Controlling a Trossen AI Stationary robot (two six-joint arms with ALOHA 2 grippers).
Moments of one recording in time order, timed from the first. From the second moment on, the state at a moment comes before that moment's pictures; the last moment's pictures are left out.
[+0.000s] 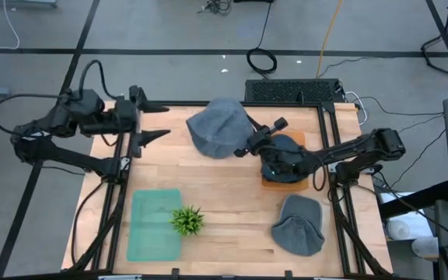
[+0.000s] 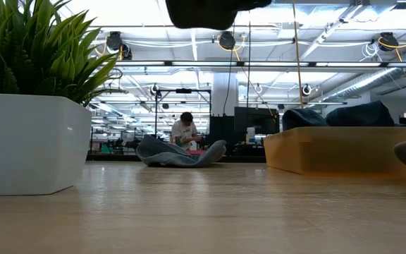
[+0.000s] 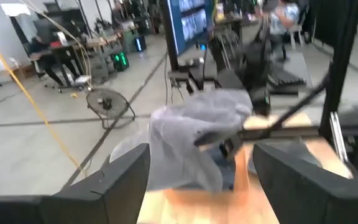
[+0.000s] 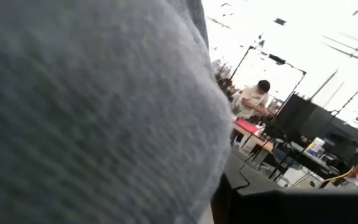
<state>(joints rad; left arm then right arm) 0.03 0.93 1.39 -0.60 -0.11 0.14 0.16 1.50 1.02 0.73 1.18 -0.68</state>
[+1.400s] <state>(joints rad) -0.11 1.27 1.39 -0.62 -0.16 0.00 0.05 1.42 1.02 -0.15 0.44 0.33</state>
